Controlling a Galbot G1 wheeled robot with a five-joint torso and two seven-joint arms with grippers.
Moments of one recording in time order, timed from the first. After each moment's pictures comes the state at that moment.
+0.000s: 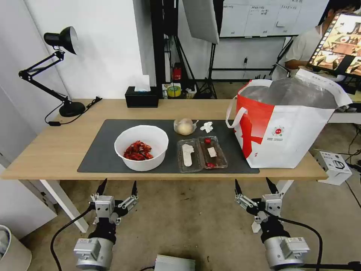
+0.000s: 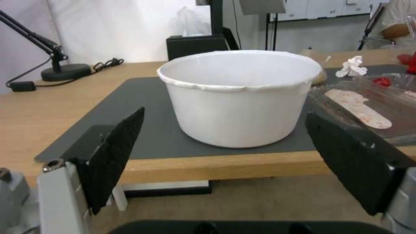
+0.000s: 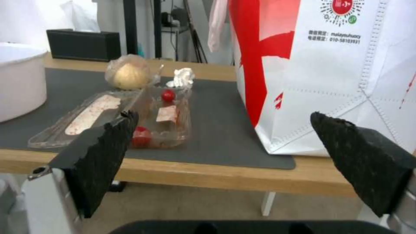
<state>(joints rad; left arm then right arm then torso) 1.80 -1.50 -0.55 -2.30 -0.01 0.00 0.00 -1.80 1.50 0.55 2.30 0.00 0.00 0.00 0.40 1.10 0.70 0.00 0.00</state>
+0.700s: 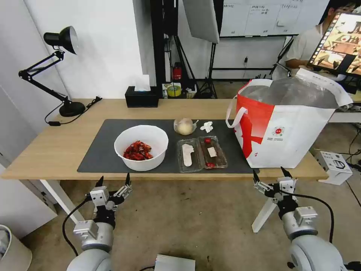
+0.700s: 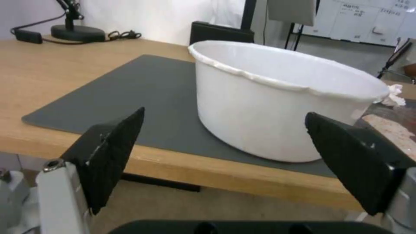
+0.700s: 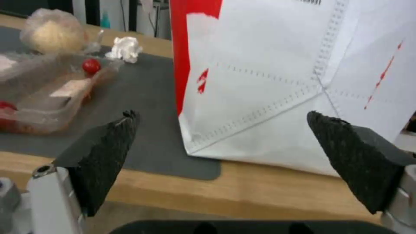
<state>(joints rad) 1.65 -1.29 -0.47 -2.18 -0.33 -0.01 -0.26 -1.58 1.14 0.63 2.09 0.24 -0.07 0.11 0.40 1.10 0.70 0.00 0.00</state>
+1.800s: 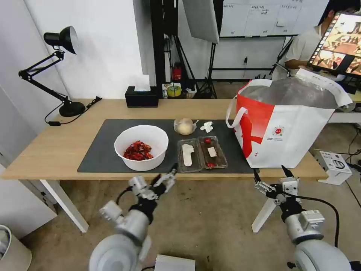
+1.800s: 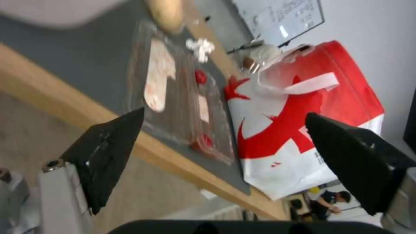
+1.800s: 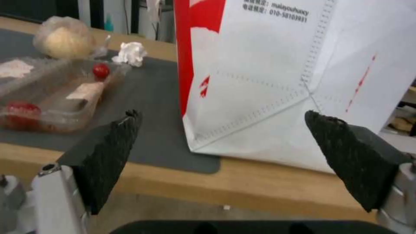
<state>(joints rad) 1.36 -1.21 -0.12 -2.30 -1.24 0.12 -0.46 -1.67 1.15 0.66 2.16 0.23 -0.07 0.12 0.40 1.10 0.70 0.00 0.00</state>
